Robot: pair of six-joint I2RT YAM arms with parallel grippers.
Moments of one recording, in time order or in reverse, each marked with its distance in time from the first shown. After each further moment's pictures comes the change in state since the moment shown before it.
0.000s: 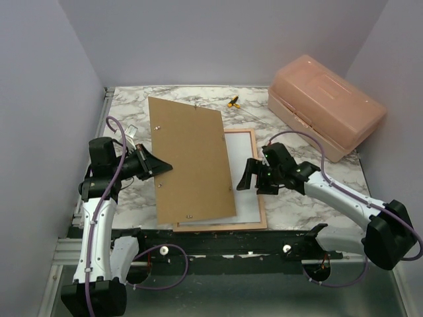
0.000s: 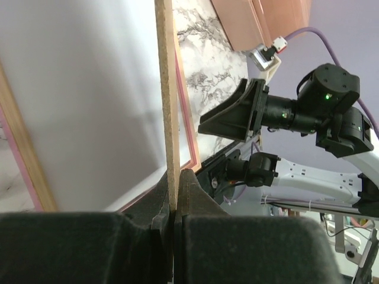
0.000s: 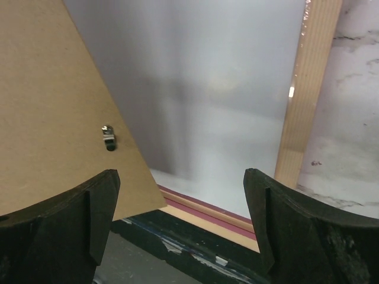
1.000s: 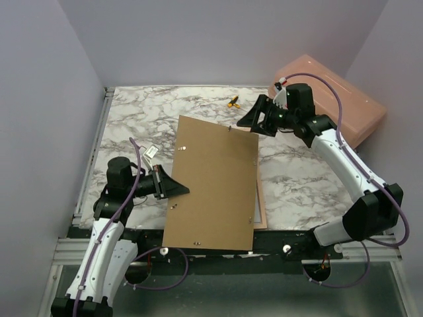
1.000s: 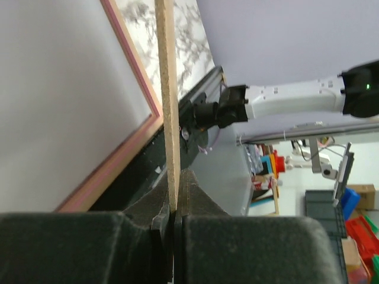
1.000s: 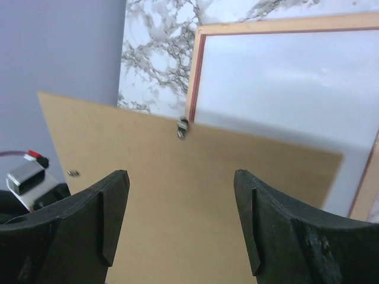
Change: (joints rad) left arm -0.196 -0.193 -0.286 0.270 0.135 -0.171; right arm -0.298 0.224 0.568 0.059 -0.319 -0.092
